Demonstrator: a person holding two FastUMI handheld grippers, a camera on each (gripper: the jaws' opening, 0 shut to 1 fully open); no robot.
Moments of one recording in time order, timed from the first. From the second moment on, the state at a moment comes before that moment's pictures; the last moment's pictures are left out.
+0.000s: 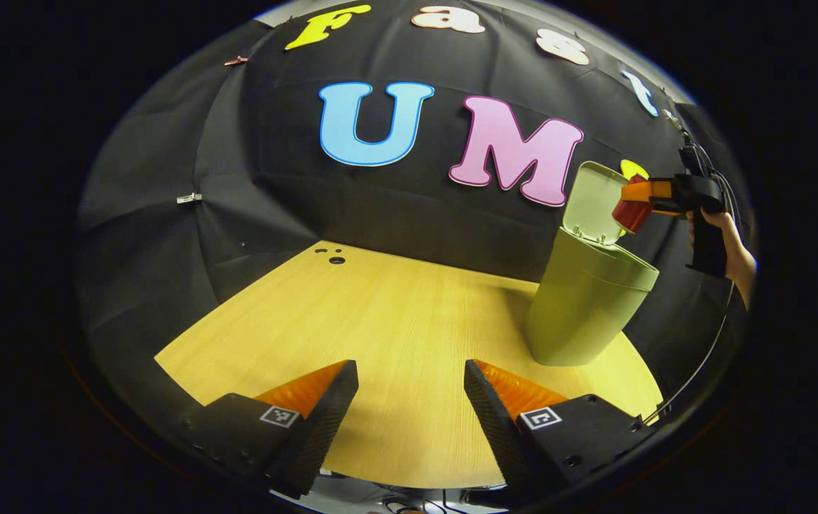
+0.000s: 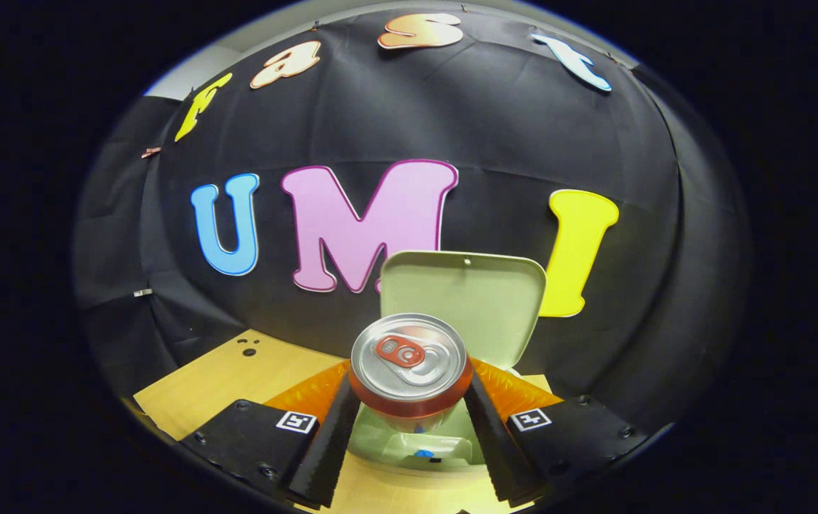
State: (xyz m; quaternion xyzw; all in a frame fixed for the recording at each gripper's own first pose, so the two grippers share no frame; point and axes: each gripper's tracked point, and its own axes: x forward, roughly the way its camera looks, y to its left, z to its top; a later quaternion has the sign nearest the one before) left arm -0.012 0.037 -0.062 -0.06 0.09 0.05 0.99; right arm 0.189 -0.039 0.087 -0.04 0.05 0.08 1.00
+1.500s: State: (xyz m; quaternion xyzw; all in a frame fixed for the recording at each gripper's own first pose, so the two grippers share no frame) left arm 0.025 0.049 -0.081 -0.06 0.12 0.05 0.99; right arm 0.237 -0.054 0.150 -0.03 0.01 0.03 1.00
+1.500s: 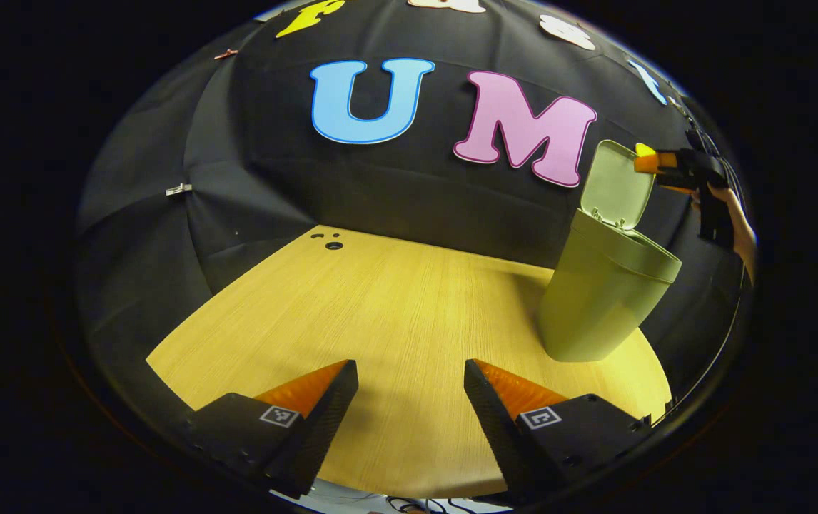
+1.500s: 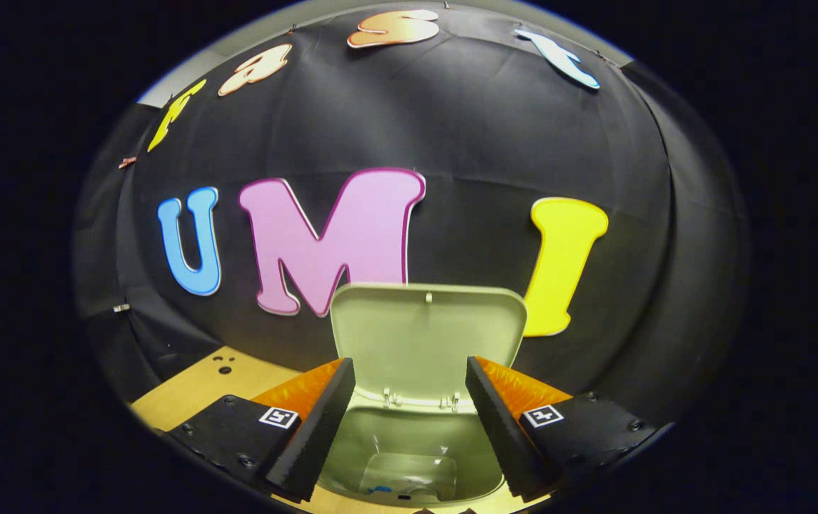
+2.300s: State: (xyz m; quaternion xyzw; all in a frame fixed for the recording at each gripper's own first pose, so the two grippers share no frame) left arm -0.007 0.086 -0.090 -0.11 0.11 0.13 0.98; right arm 0.331 -0.047 0.210 -0.01 0.02 0.03 1.00
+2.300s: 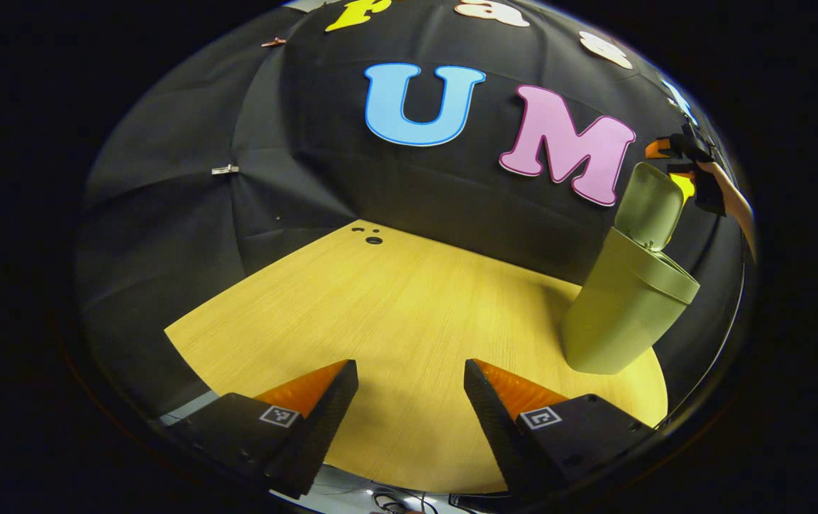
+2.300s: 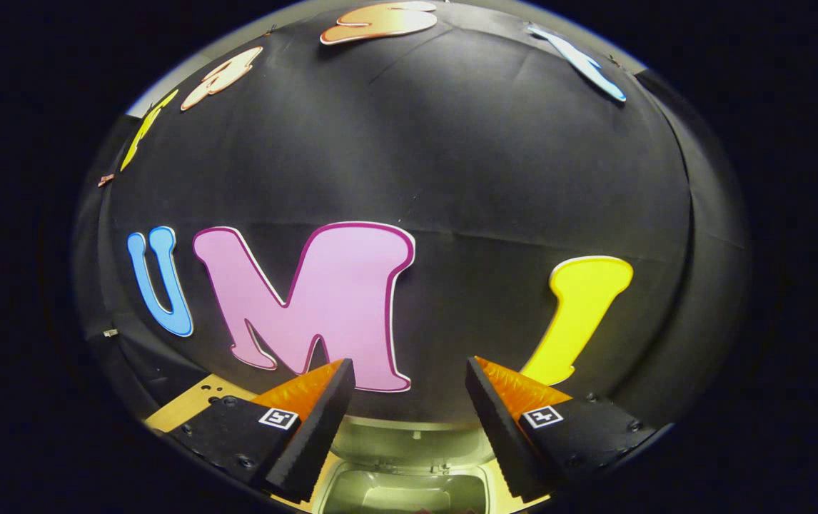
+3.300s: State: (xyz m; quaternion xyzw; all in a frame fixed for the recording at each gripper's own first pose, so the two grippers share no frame) left arm -0.018 0.061 -0.076 -0.03 0.10 0.05 0.99; right arm 0.252 -0.045 0.129 0.00 0.08 0.04 1.00
